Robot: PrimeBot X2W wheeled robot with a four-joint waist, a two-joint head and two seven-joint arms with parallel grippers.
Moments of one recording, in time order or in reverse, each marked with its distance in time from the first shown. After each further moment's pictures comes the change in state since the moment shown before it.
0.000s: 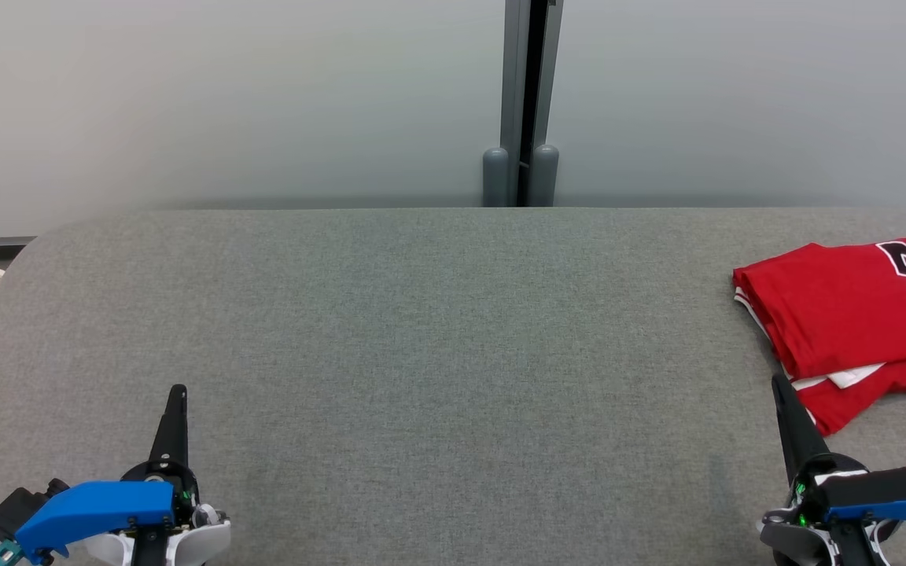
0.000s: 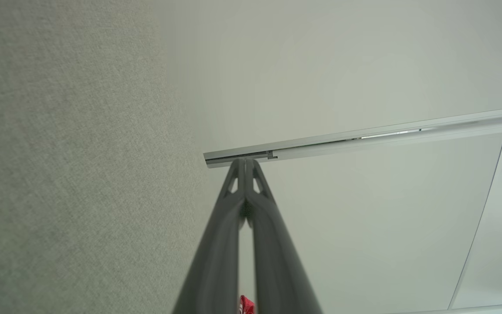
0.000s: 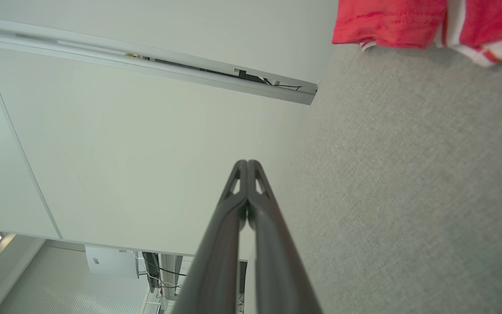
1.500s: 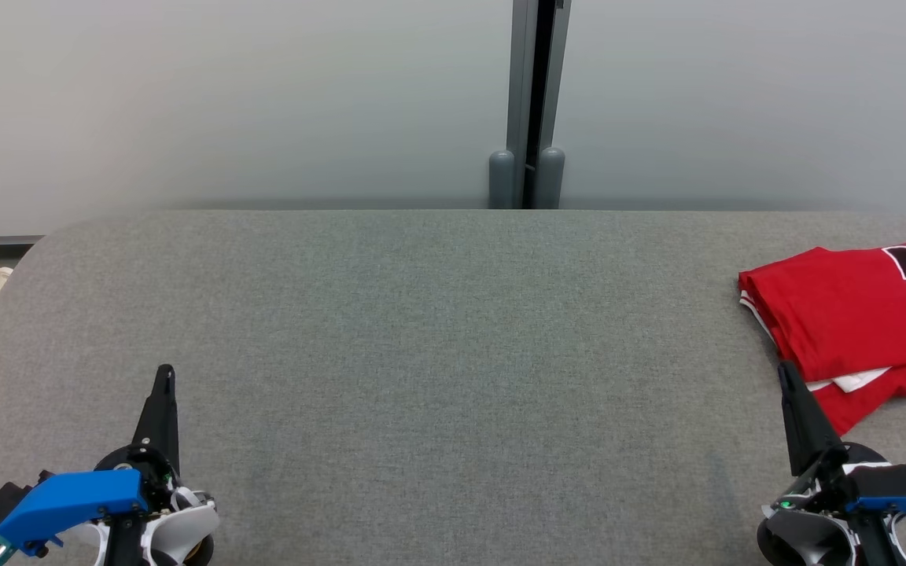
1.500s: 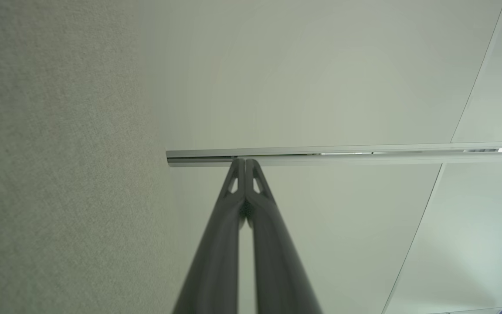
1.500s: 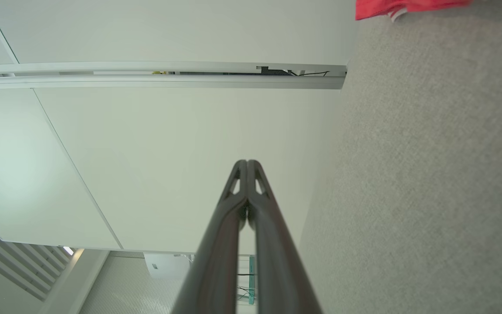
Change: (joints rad) left arm -0.023 -0.005 0.041 -0.021 -0.173 -0.015 0.053; right arm -0.011 0.000 -0.018 -0.022 0.208 0.000 0.053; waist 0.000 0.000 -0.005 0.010
